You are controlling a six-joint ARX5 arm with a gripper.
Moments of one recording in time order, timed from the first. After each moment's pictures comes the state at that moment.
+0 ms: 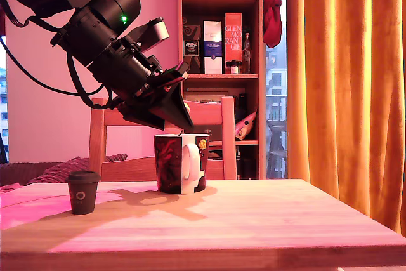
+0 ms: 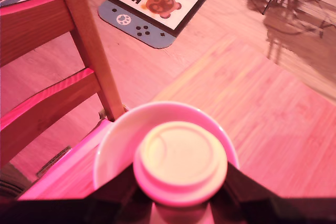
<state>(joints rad) -0.52 1.75 1.10 -0.08 0.33 0.05</state>
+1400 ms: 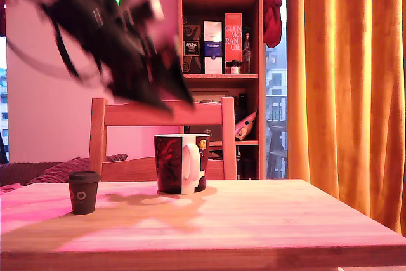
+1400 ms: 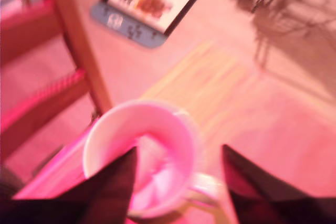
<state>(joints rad) -0.53 1.57 1.10 -0.21 0.36 0.06</state>
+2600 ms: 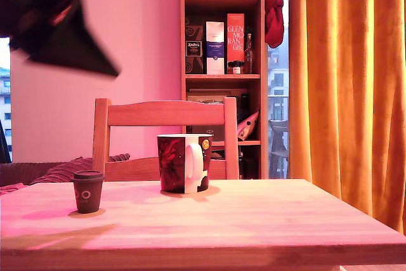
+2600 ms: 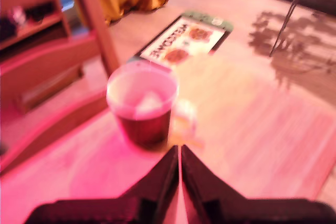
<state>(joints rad) -0.53 1.00 0.53 -0.03 0.25 0.04</state>
